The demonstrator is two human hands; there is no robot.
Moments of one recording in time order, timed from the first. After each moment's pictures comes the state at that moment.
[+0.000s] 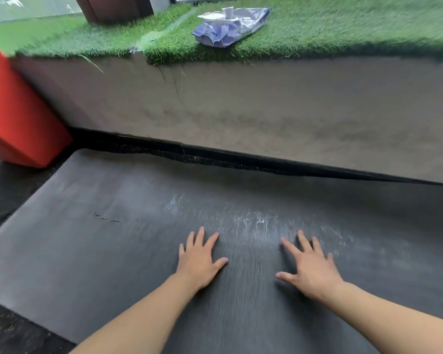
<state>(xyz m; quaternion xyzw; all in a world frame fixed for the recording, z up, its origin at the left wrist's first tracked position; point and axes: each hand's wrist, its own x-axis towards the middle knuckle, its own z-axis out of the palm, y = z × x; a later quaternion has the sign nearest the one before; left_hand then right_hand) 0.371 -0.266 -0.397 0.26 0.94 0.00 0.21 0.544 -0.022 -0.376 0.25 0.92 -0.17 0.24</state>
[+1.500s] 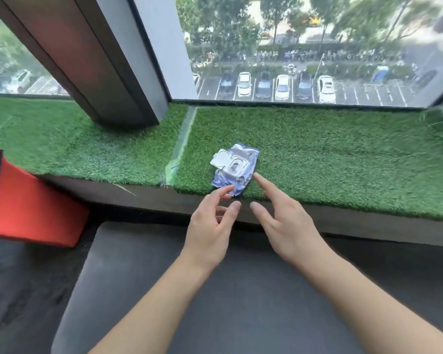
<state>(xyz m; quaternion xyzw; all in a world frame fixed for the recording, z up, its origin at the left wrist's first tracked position) 0.221 -0.144 0.214 0.27 0.80 0.51 0.19 0.329 -0.004 0.225 0.27 0.85 -0.44 -0.09</state>
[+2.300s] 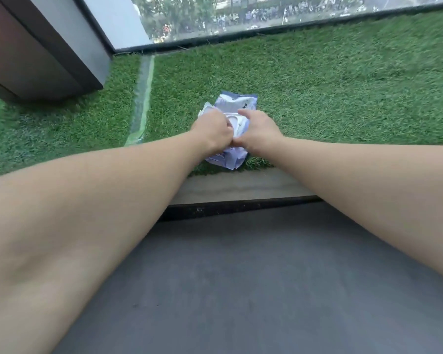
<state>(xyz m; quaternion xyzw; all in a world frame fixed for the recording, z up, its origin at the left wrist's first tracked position) 0.014 0.031 0.022 0.47 0.86 0.03 0.18 0.138 0.098 0.020 0.40 0.83 -0.38 -0.02</state>
